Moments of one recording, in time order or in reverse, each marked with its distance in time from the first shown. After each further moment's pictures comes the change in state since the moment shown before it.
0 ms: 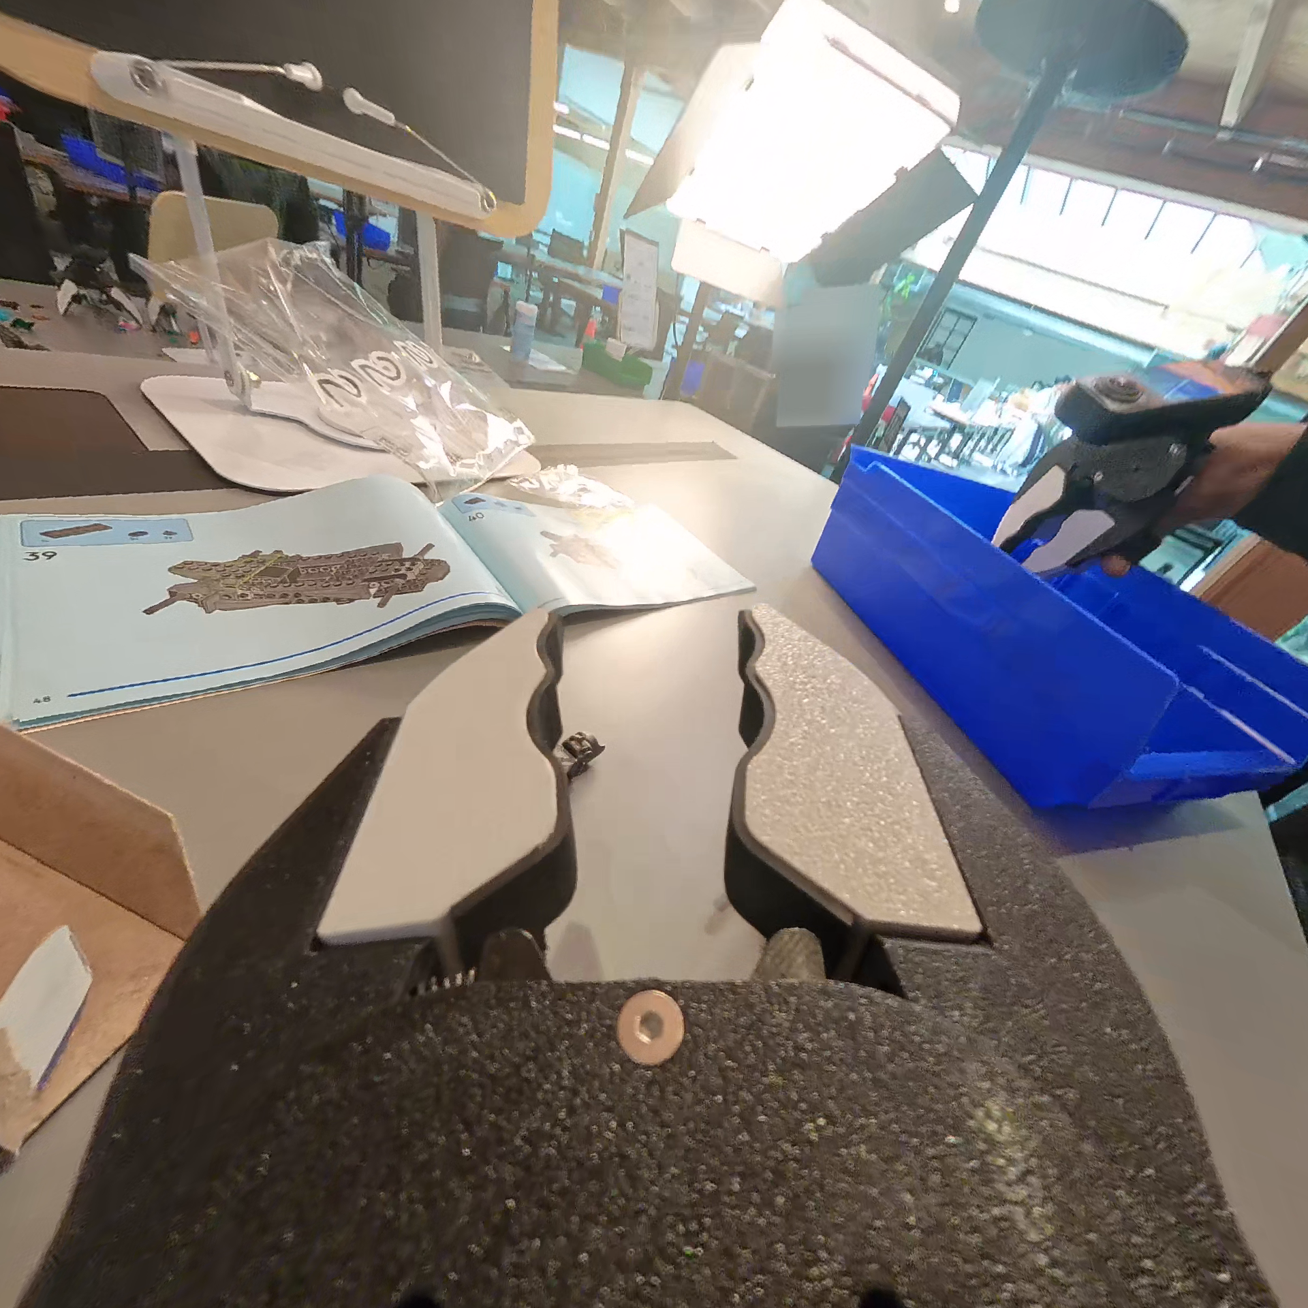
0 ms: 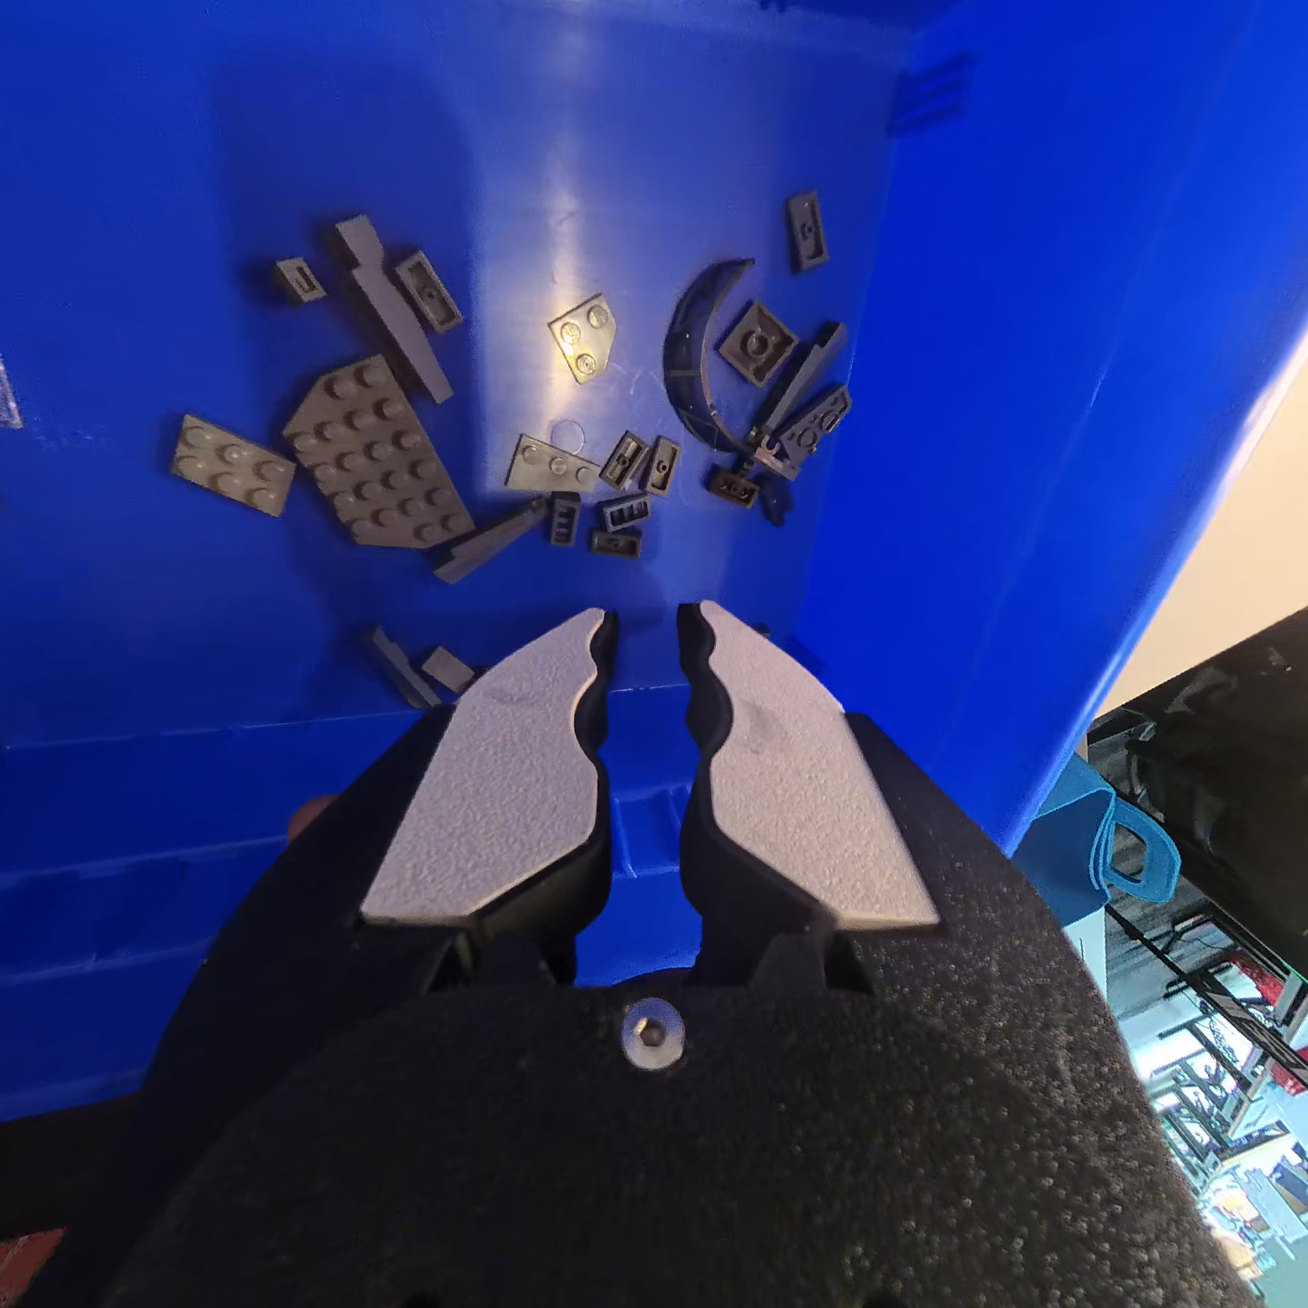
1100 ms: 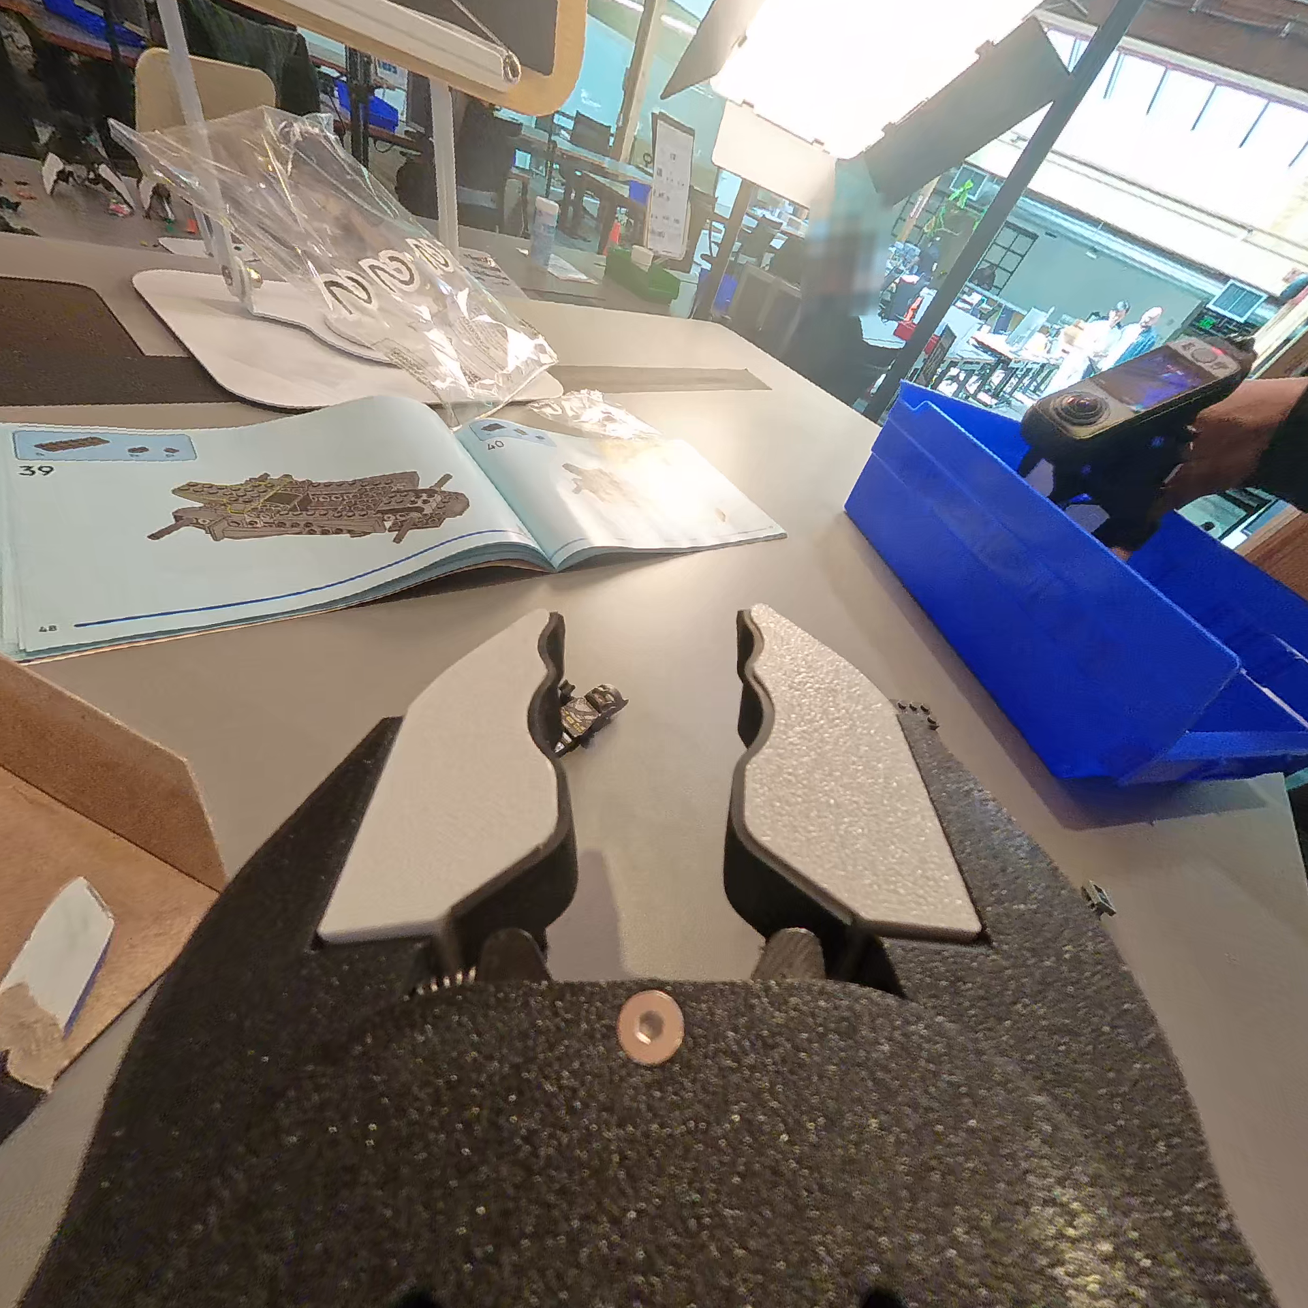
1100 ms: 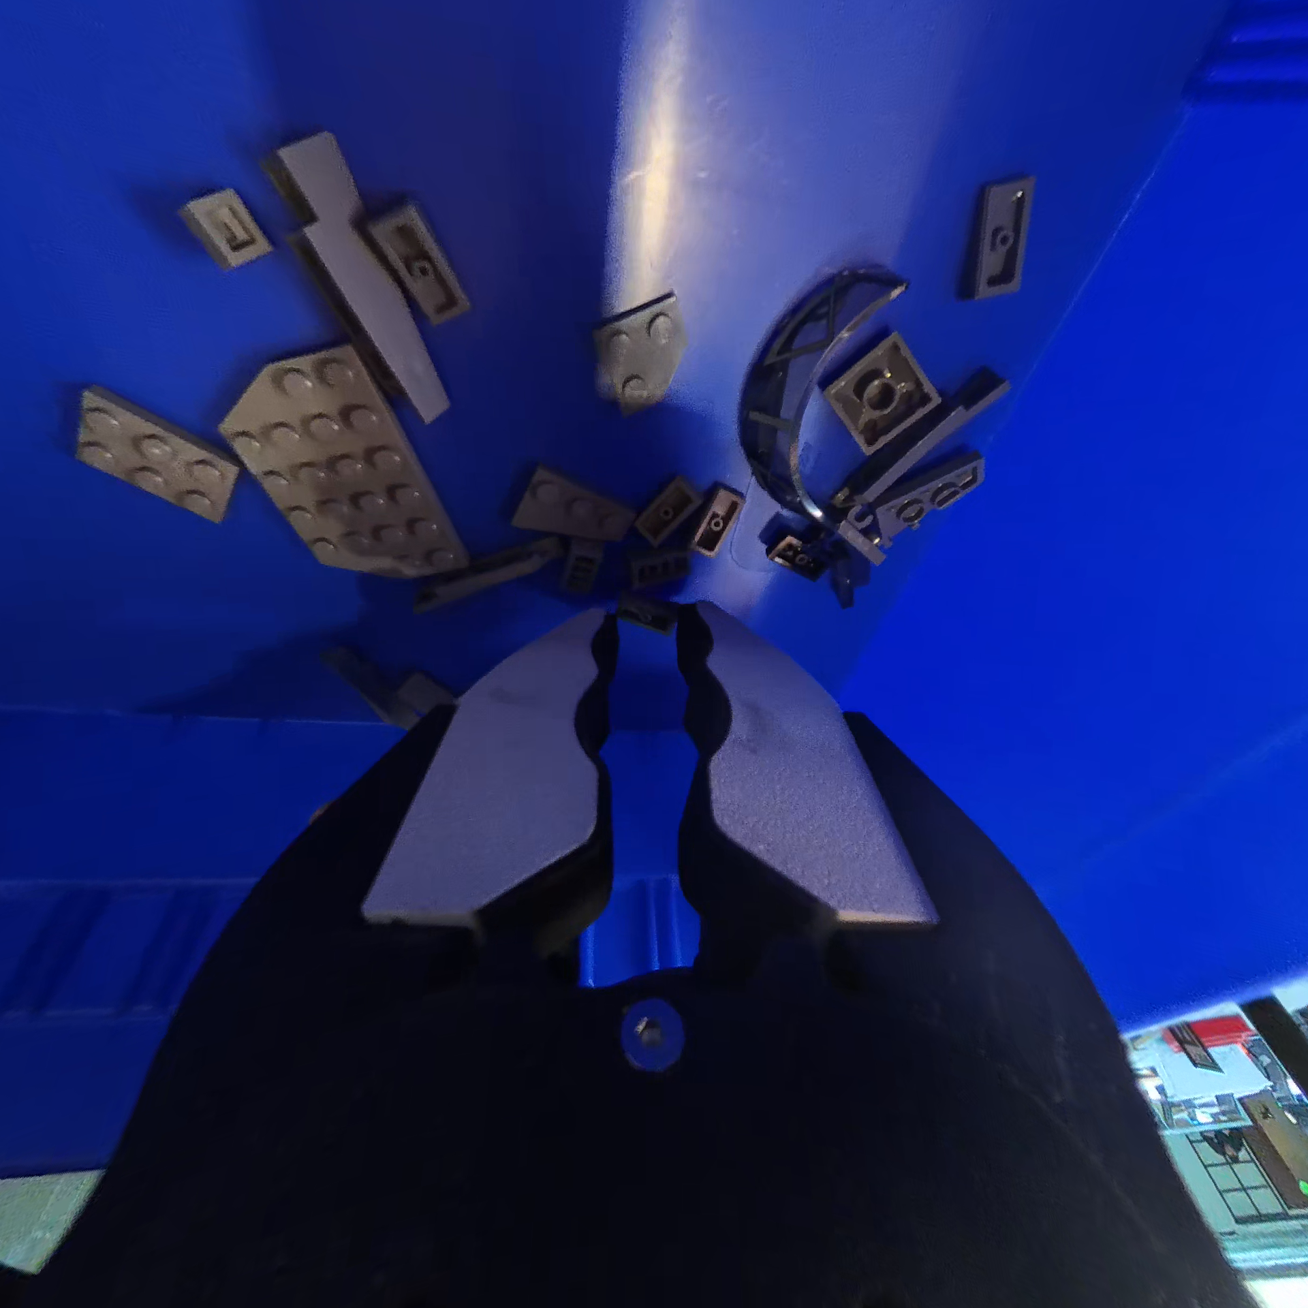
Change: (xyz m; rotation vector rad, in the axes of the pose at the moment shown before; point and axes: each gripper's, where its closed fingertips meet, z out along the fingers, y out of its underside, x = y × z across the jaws) left arm -0.011 0.016 0.004 -0.115 -0.040 -0.032; right arm -0.008 0.001 0.037 -0.195 -0.128 -0.130
